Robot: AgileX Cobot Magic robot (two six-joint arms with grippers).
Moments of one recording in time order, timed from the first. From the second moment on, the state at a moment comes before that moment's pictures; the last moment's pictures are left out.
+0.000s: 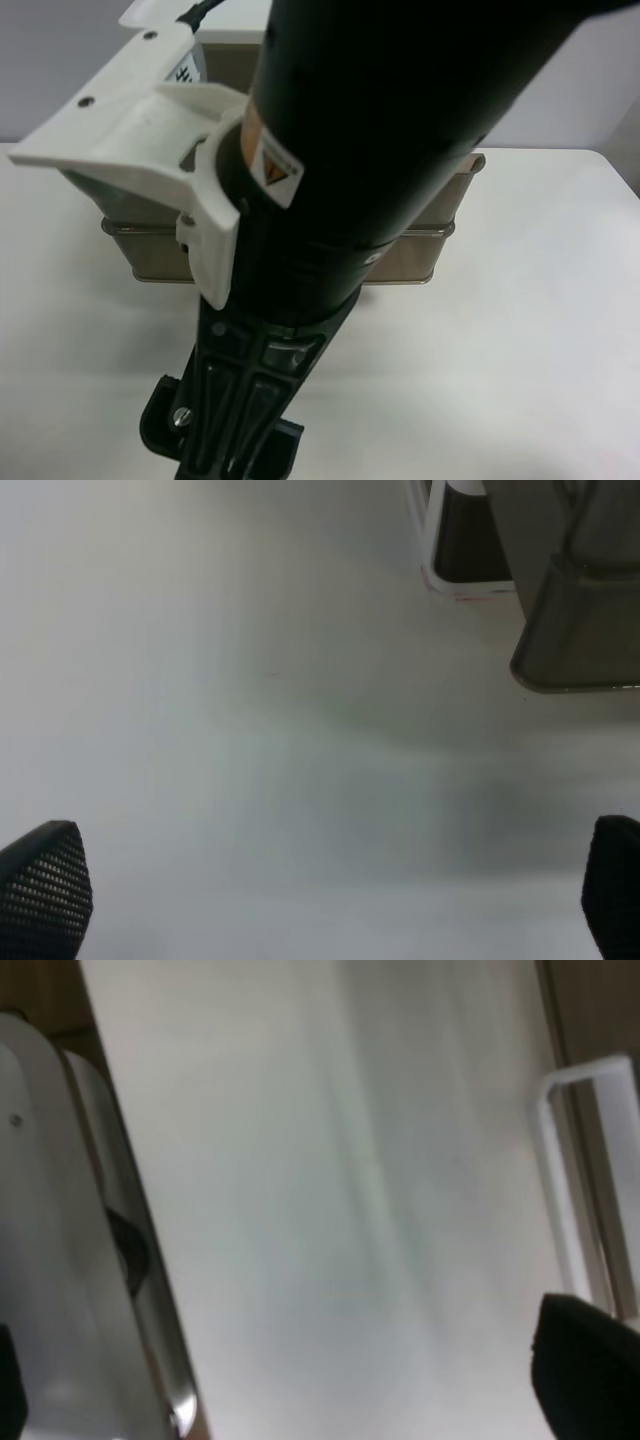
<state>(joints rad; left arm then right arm) 0.05 -0.01 -0.51 -0.08 1.06 0.13 1.27 1.54 -1.33 -0.04 1.08 -0.09</state>
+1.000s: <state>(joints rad) 0.05 -0.01 -0.51 -0.08 1.06 0.13 0.98 1.62 -1.35 -0.01 0.98 -0.18</state>
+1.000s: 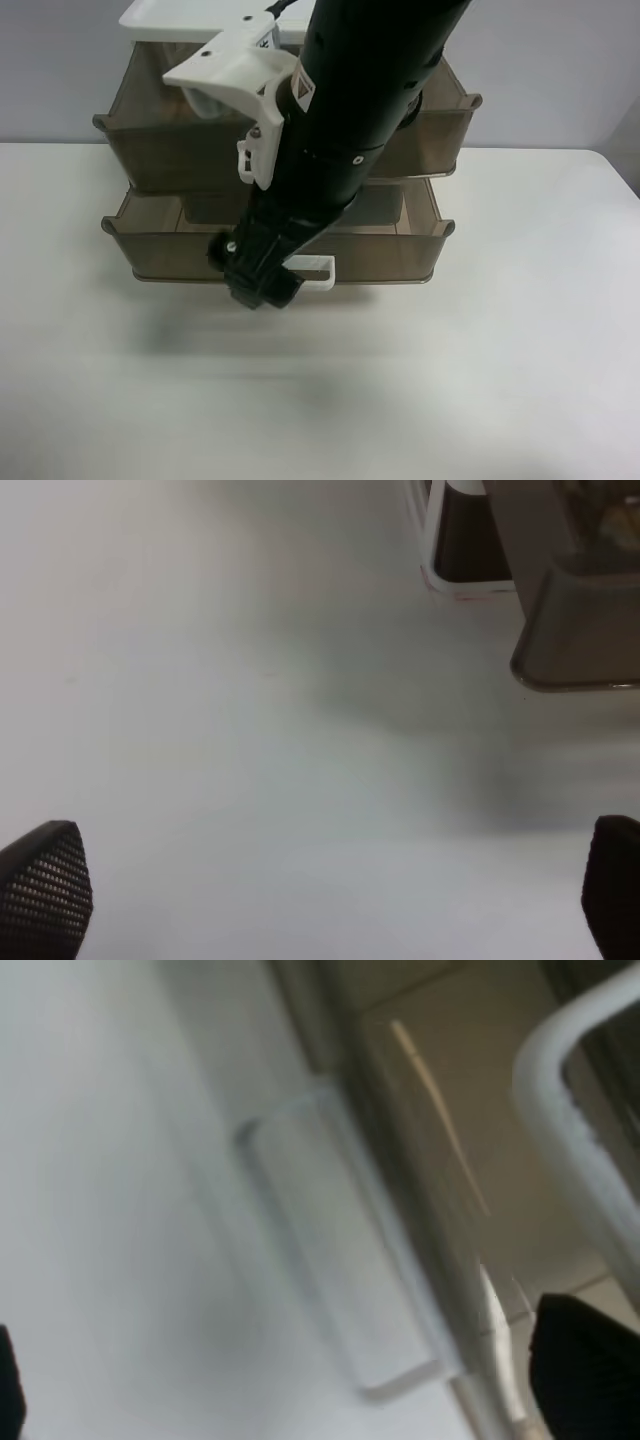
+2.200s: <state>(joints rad) 0.05 -0.01 -0.51 -0.08 1.06 0.13 0.78 1.89 -1.72 0.03 0.96 -0.29</state>
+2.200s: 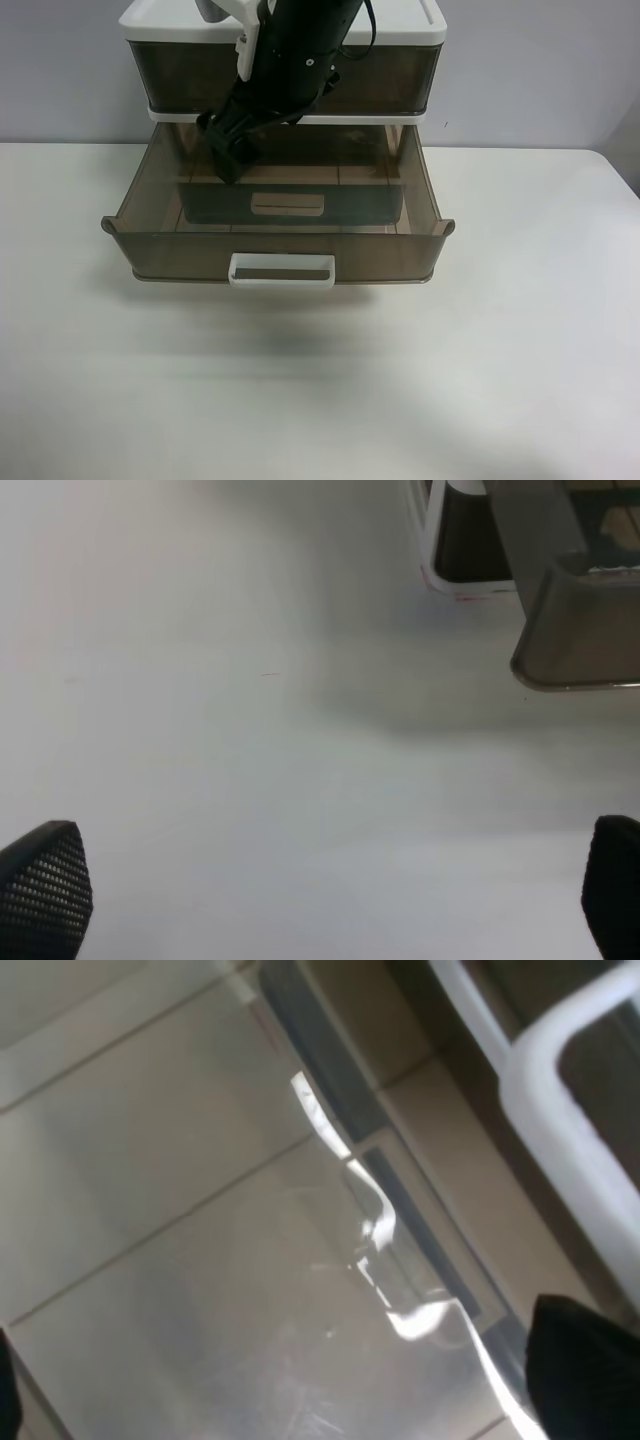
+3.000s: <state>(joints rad) 0.05 -0.01 -0.51 -0.08 1.06 0.13 0.80 1.33 -1.67 -0.02 1.21 -0.21</state>
